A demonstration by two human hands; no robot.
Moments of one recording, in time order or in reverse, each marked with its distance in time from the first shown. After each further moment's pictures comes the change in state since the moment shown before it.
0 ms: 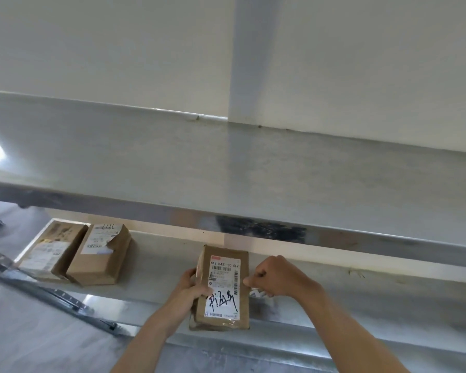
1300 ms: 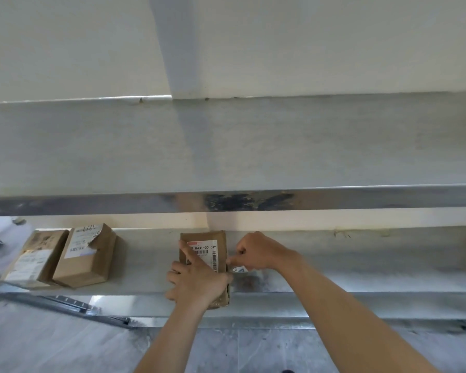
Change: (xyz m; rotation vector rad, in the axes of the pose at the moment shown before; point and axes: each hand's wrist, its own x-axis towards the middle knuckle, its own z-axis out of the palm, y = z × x) left_hand -0.007 0.029 0.089 0.881 0.500 -0.158; right_hand 0.001 0.005 0.003 0.049 -0.011 -0.058
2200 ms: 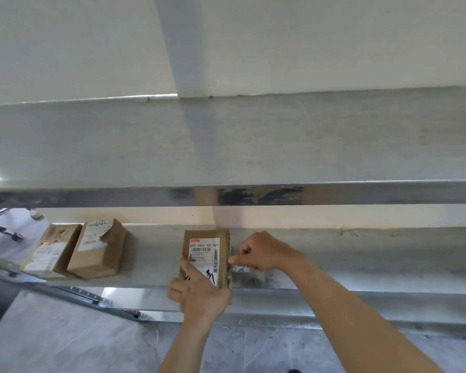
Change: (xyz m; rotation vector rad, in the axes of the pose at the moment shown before) left_hand -0.021 -0.029 0.020 -0.257 0.053 -0.012; right_hand -0.013 -0.003 0.001 0.088 -0.018 0.000
